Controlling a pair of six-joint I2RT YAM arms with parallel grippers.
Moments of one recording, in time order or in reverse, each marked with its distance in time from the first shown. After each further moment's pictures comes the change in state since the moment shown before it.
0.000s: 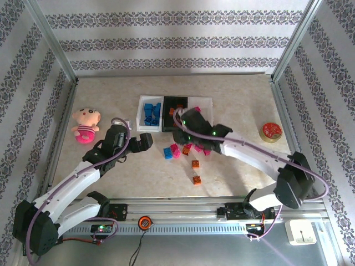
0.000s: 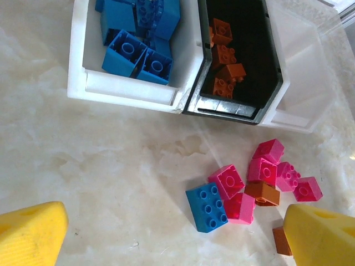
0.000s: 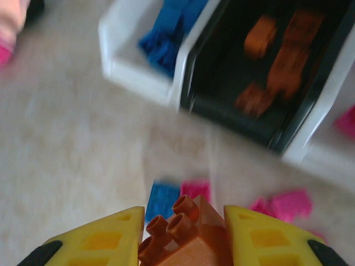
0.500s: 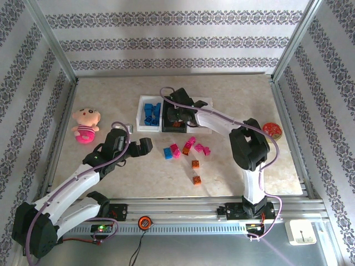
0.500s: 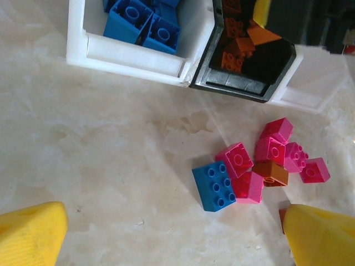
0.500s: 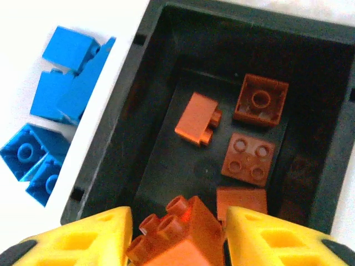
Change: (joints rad) left arm 0.000 -0.028 -0.059 -0.004 0.037 -0.011; right arm -0.147 0.547 0.428 -0.003 0.033 -0.026
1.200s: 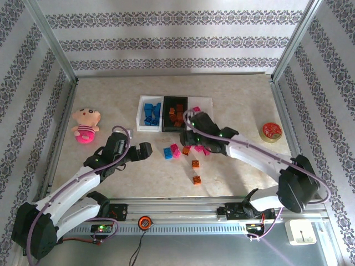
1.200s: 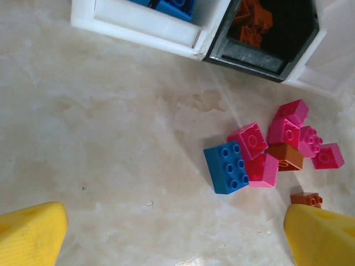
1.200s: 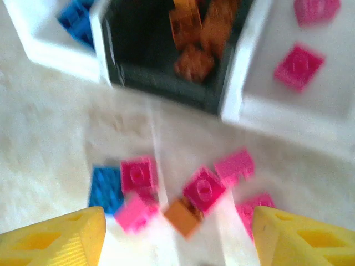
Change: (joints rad) left arm 0.000 -0.013 -0.062 0.004 0.021 -0.022; right arm 0.106 -0.666 -0.656 -0.014 0.000 0.098
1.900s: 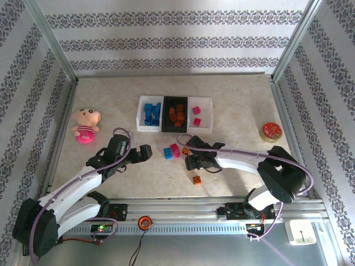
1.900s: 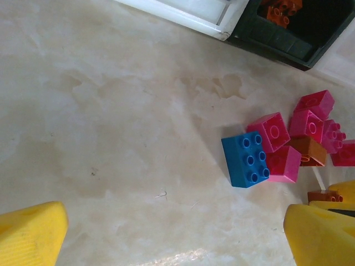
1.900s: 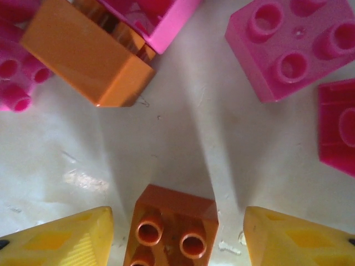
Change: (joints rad) left arm 0.000 0.033 -0.035 0.022 0.000 -0.032; right arm 0.088 0.173 -0.183 0.026 0.006 0.114
